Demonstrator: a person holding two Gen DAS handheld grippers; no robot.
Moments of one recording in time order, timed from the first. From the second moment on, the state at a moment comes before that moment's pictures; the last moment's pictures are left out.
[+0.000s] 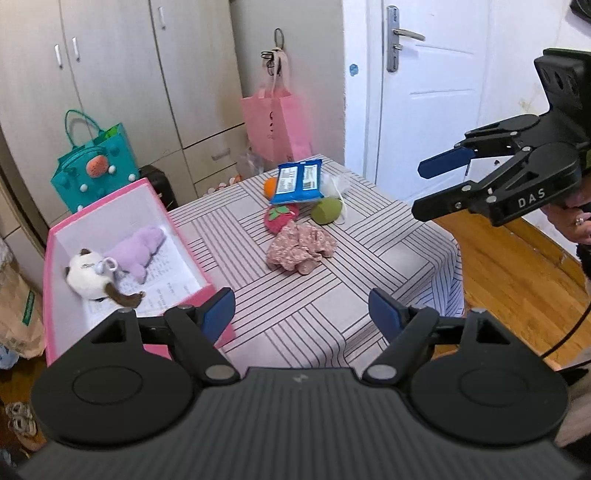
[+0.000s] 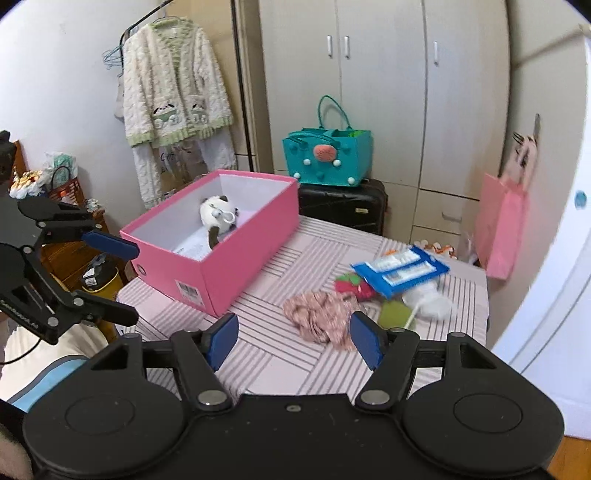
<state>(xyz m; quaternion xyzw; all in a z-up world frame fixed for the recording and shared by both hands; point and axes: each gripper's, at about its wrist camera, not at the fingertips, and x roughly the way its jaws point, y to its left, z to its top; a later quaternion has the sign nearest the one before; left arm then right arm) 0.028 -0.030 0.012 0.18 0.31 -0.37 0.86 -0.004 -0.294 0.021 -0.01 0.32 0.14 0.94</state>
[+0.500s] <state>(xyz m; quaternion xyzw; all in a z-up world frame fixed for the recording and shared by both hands) 0.054 -0.092 -0.052 0.15 0.27 -0.40 0.86 0.032 -0.327 -0.061 0.02 0.28 0.14 0.95</state>
